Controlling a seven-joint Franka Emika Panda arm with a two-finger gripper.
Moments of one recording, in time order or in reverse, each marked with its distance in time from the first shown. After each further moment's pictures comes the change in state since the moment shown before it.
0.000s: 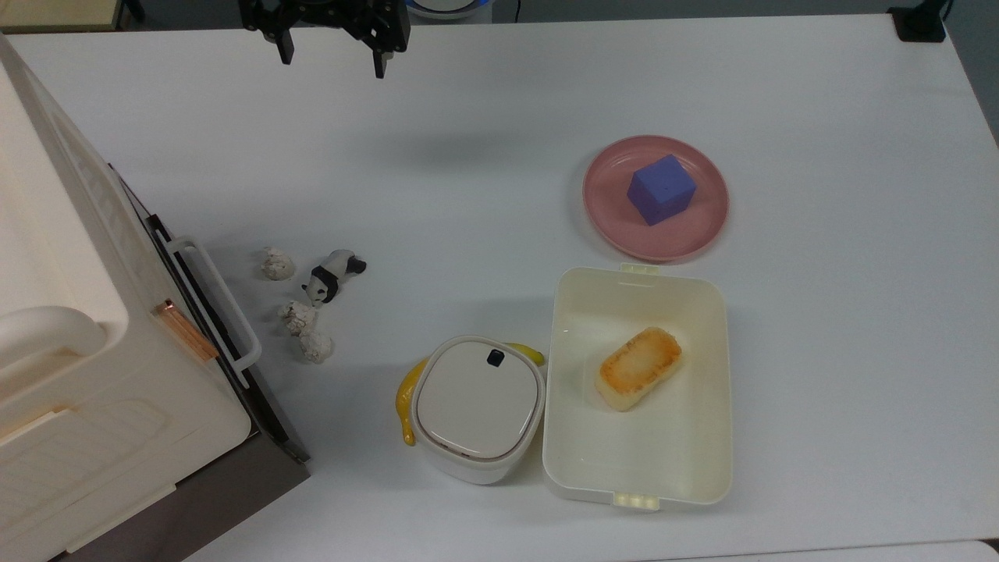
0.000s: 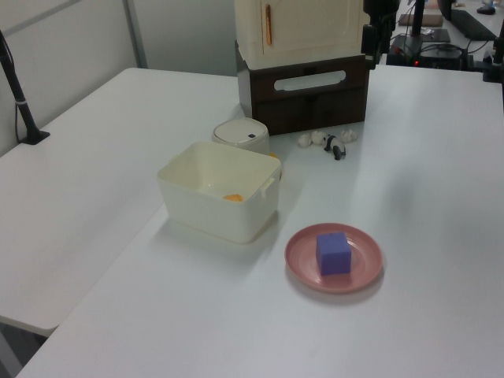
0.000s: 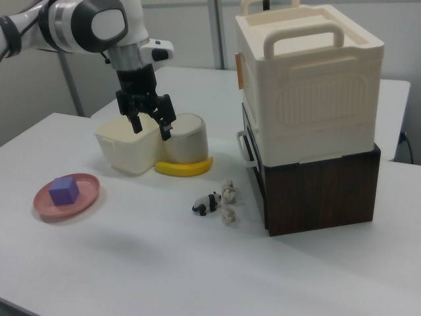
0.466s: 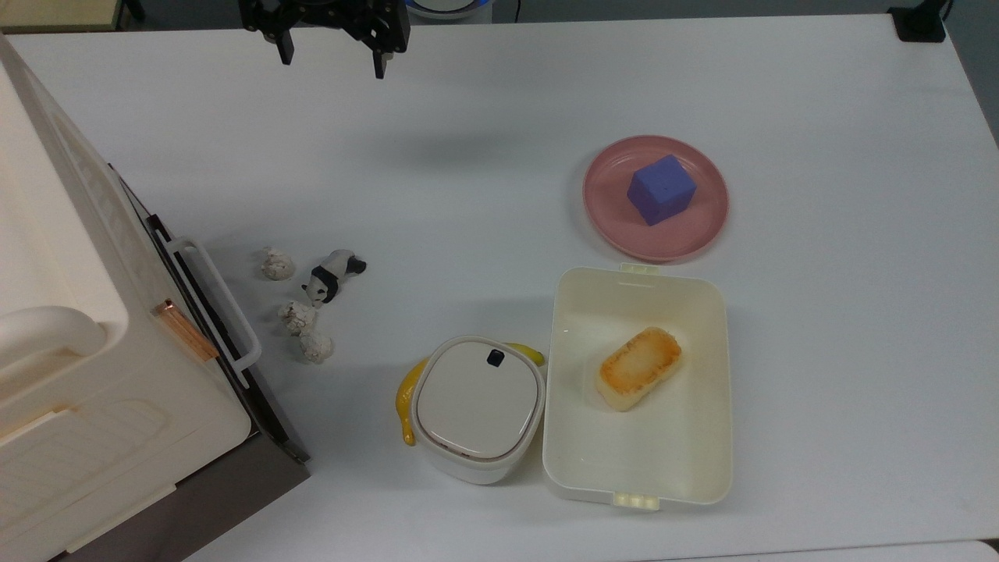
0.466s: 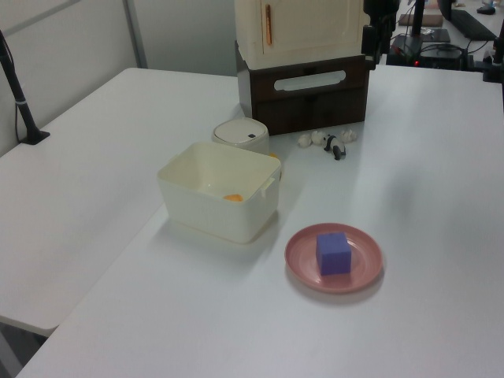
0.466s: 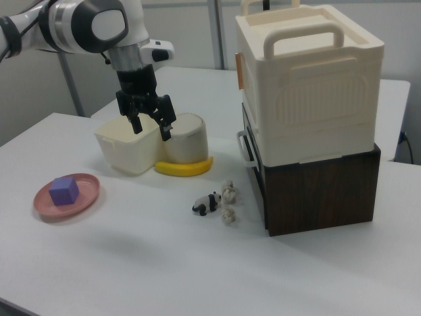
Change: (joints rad) arm 0.000 0.000 0.000 -0.002 -0.001 0.000 0.000
